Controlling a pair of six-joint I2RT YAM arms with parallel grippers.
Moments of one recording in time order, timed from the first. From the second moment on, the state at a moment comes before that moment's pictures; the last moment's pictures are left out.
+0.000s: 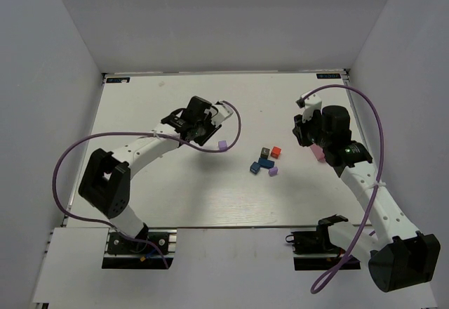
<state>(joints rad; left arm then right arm) -0.61 1.62 1.20 -0.44 -0.08 0.34 0.26 1.00 0.87 -0.38 -0.17 -0.21</state>
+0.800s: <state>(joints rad) -0.57 1.79 1.23 -0.53 0.14 0.72 0.26 0.99 0.87 -0.38 -0.18 -0.22</state>
